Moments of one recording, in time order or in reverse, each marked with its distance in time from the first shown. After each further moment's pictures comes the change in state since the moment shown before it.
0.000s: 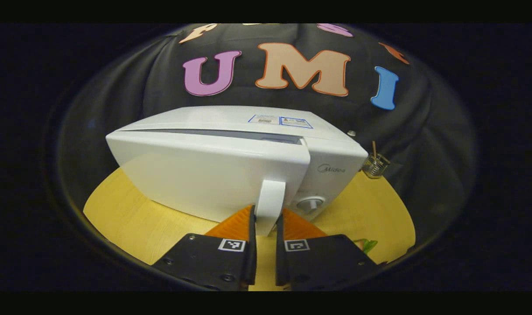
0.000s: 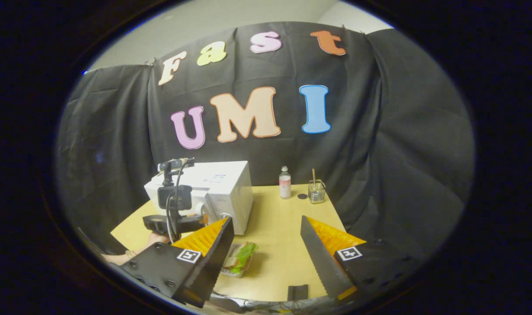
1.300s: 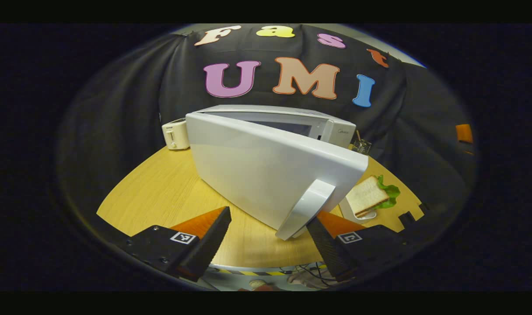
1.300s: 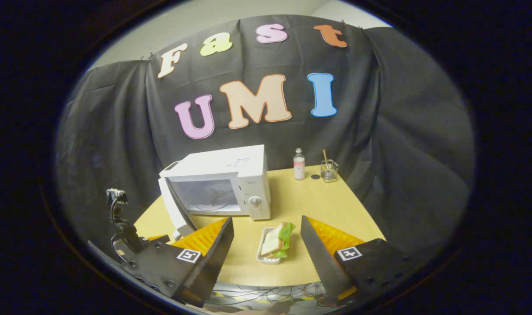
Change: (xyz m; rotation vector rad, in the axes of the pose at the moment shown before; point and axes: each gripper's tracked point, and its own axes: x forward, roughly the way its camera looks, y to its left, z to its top) left arm -0.143 0.145 -0.082 0.035 0.013 -0.087; right arm -0.034 0.117 -0.046 0.079 0.097 -0.061
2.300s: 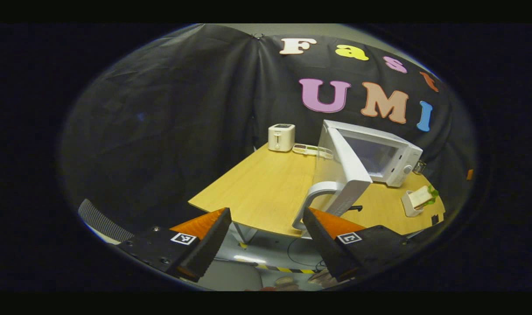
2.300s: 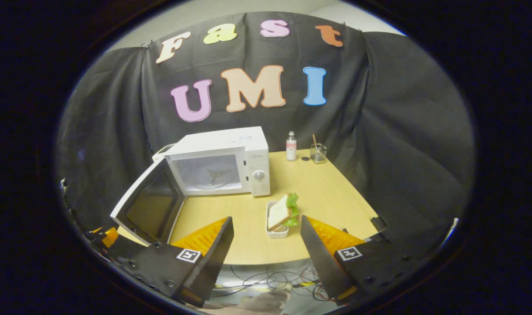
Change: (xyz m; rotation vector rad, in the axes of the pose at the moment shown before) left arm -0.171 0.237 -0.018 -0.150 -0.114 0.405; right arm -0.049 0.048 -0.065 -0.029 0.083 -0.129
